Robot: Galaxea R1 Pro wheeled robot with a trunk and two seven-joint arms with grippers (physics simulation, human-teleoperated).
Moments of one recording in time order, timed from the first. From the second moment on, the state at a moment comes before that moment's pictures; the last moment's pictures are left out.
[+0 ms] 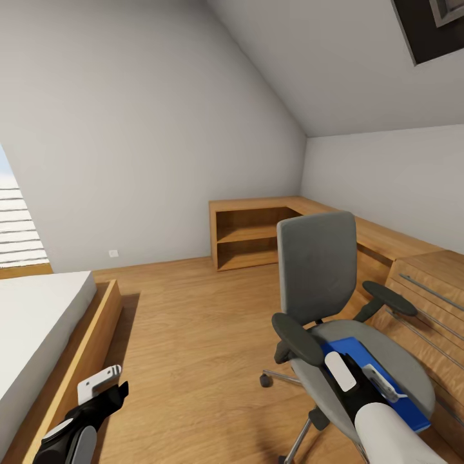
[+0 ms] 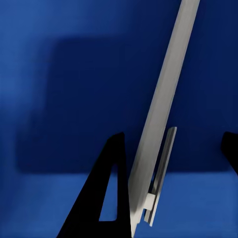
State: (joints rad) left arm -0.03 -0.11 0.25 -1.62 0.24 0.66 0.32; right arm -0.65 -0.01 -0.17 -0.57 -0.73 0.06 -0.95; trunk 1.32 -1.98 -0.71
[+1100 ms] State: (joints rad) left arm -0.03 -0.12 0.25 -1.62 0.24 0.66 0.32; right arm -0.65 -0.01 -0.17 -0.58 -0.72 0.06 -0.96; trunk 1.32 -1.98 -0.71
